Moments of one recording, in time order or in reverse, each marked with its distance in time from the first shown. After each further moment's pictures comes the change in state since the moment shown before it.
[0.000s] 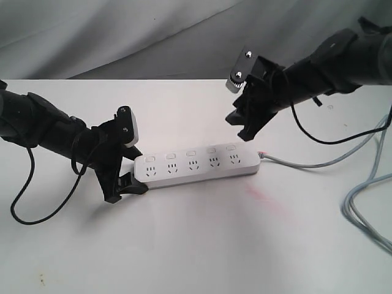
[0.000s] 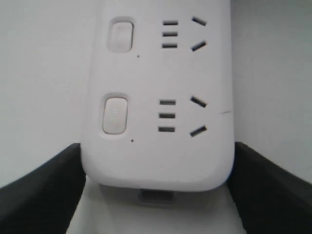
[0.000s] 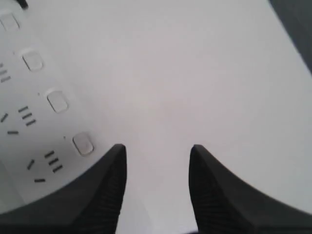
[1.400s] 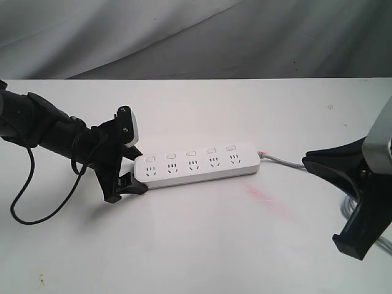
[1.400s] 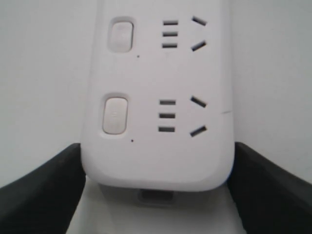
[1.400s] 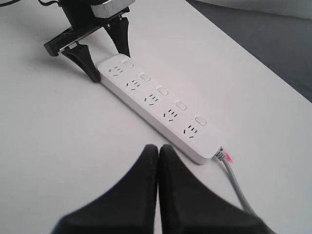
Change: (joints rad) left arm 0.000 0.000 0.000 0.000 0.000 0.000; right arm 0.053 -1.097 0.864 0.099 -0.097 0.207
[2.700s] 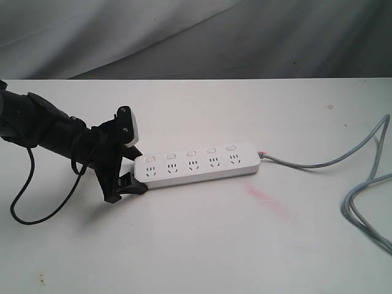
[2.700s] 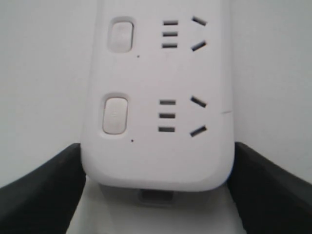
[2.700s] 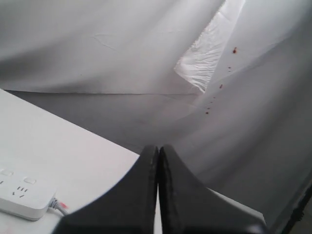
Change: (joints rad) left arm 0.000 0.000 0.000 0.000 0.000 0.000; right arm -0.202 -0.640 0.281 0.043 -0.349 0.004
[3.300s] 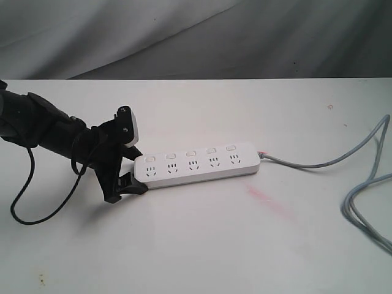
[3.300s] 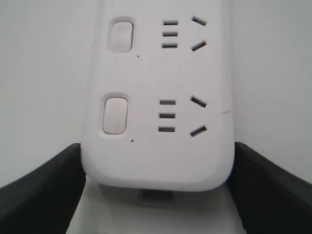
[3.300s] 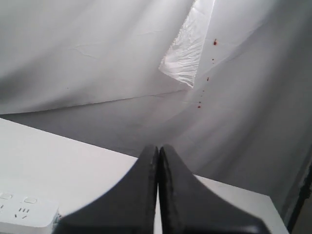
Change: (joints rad) left arm 0.000 0.000 0.000 0.000 0.000 0.000; right arm -0.015 -0.009 0.013 -0.271 -0.048 0.414
